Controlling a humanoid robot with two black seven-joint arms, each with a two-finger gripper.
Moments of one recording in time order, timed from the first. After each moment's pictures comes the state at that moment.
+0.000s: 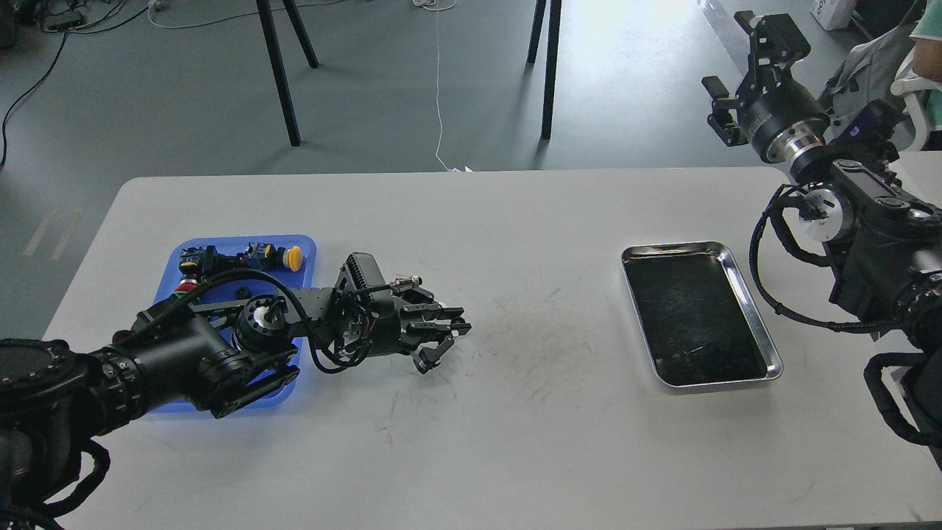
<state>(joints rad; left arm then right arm) -0.90 0.17 0.04 -0.70 1.98 0.23 -0.49 1.08 -0.21 0.30 0.13 -0.10 0.43 0.49</state>
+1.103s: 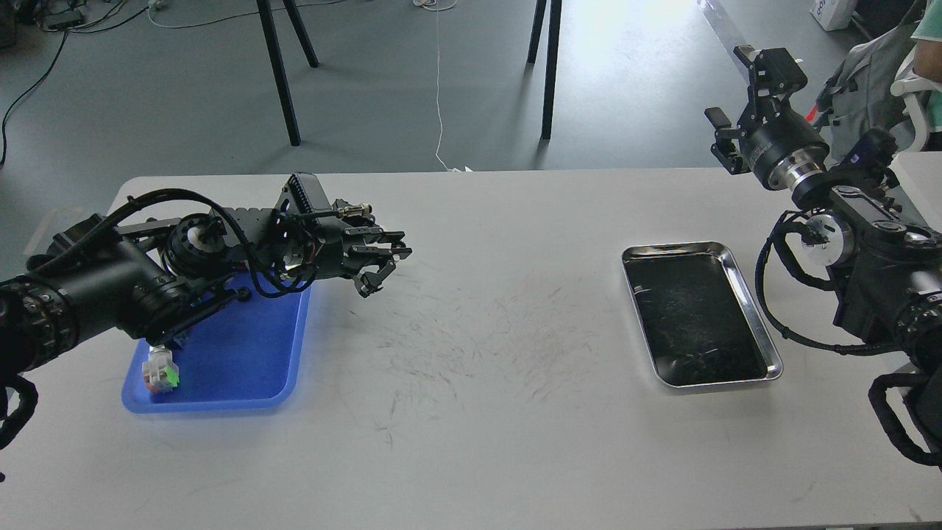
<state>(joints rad) -1.09 0.33 0.12 -0.68 1.97 0.20 -0.49 1.03 -0.22 0.26 0.13 -0.11 0.43 0.49</state>
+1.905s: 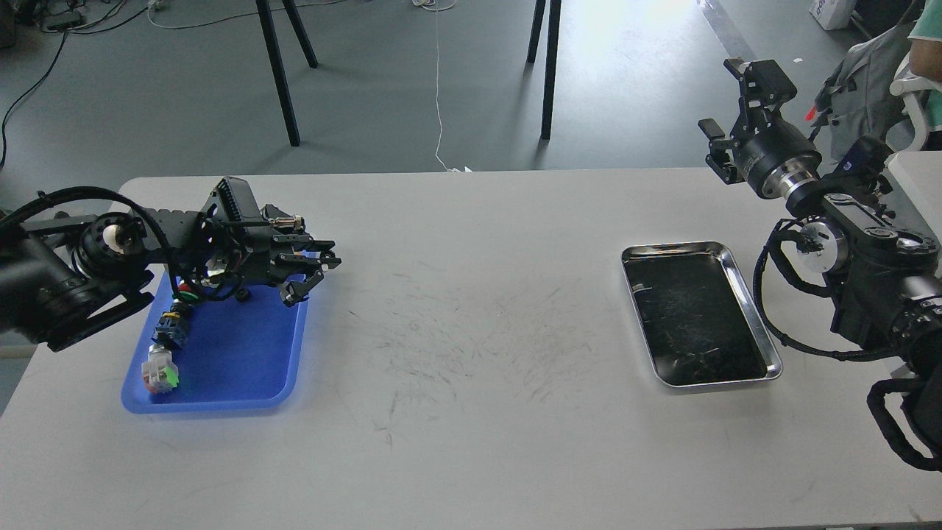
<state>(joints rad) -1.12 0.55 0.23 -0.82 2.02 0.20 -0.49 1.01 -0.21 0.25 0.13 -0.11 0.43 0.49</state>
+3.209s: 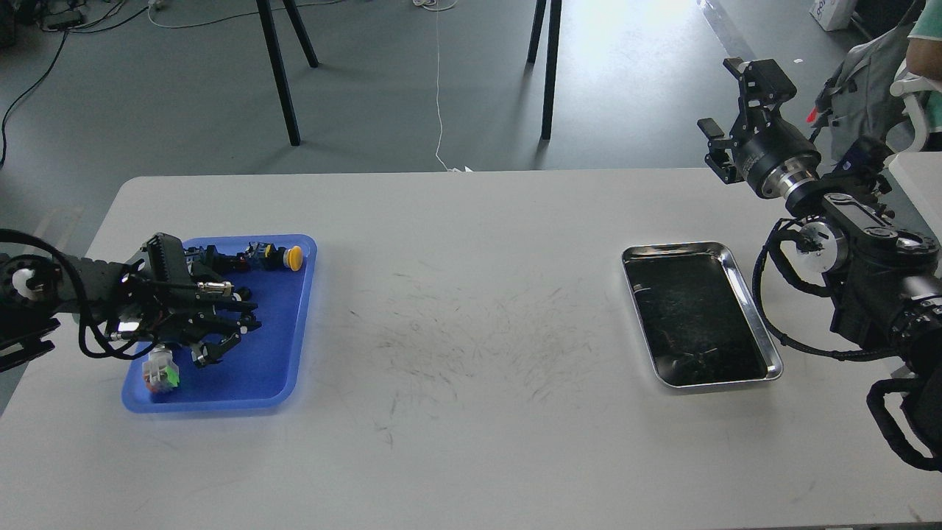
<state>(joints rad) -1.11 0.75 0.38 -0.96 2.13 0.20 -0.49 1.01 -0.21 0.25 0.13 -0.10 0.43 0.49</state>
